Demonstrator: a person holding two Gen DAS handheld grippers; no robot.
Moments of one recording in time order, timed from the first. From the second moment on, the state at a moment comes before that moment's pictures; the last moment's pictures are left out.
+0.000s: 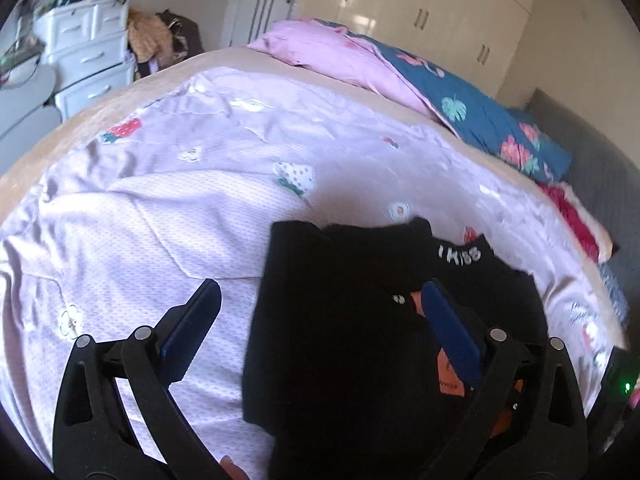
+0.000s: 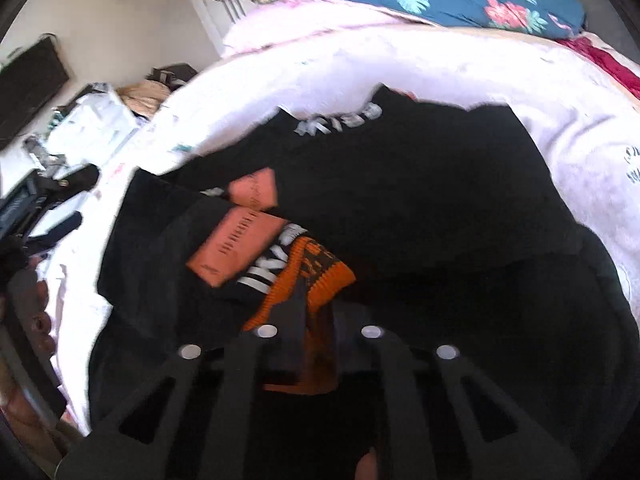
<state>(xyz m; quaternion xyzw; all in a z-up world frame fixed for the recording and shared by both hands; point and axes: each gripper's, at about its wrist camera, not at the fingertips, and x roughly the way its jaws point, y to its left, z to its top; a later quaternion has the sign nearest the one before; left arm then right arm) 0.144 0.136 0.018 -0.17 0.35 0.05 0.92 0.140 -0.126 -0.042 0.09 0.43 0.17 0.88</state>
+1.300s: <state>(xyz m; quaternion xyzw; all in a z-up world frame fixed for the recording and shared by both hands) 0.160 0.114 0.008 -0.18 0.34 -0.01 0.92 0.183 -0.187 0.014 -0.01 0.32 0.09 0.94</state>
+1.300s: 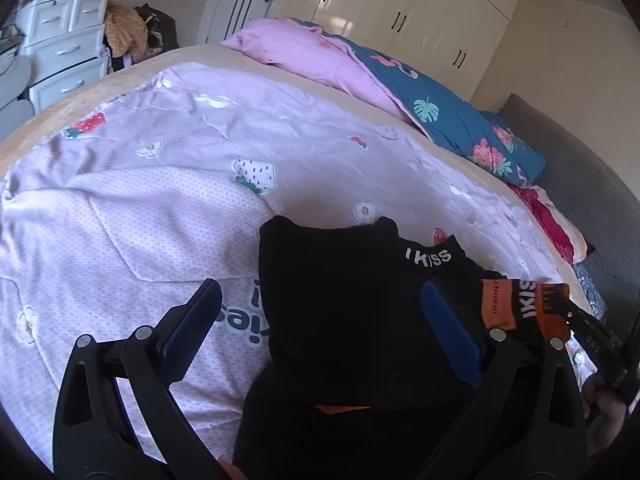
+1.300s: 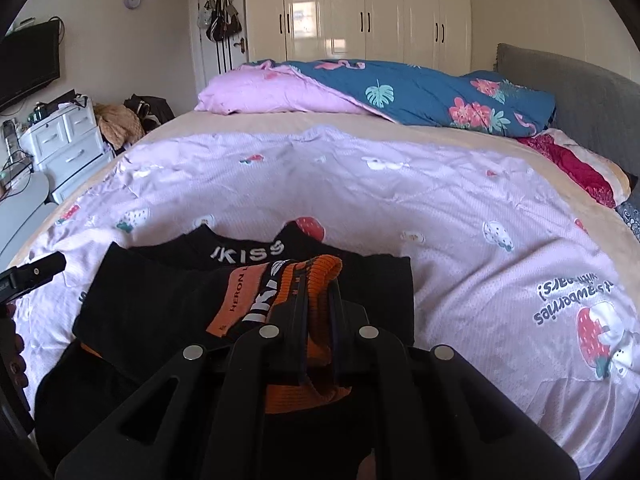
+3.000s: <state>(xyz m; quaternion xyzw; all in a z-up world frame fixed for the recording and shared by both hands) 0.151 0.130 -0.017 -0.16 0.40 0.02 0.90 0.204 -0.161 -0.065 -0.05 0.45 0.13 0.88</state>
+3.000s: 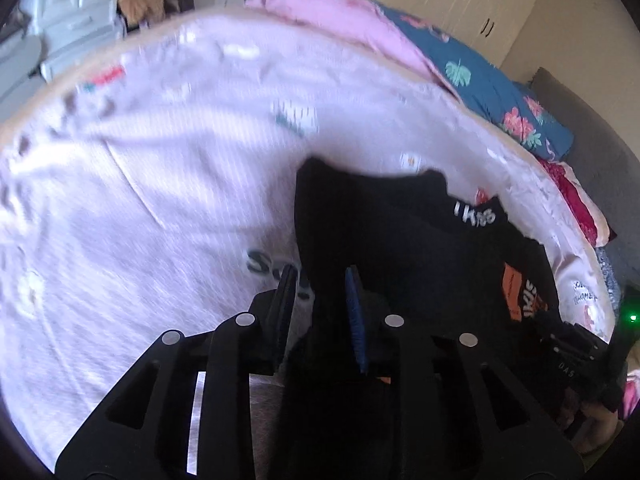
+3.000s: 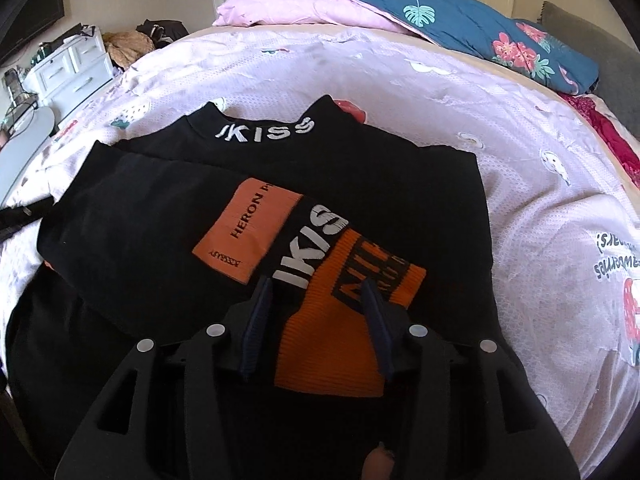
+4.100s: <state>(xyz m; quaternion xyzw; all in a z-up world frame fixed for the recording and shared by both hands) 0.159 0.069 -0.029 -0.12 0.44 -0.06 0.89 0.191 -0.172 -0.041 -0.02 0.42 0.13 0.90</state>
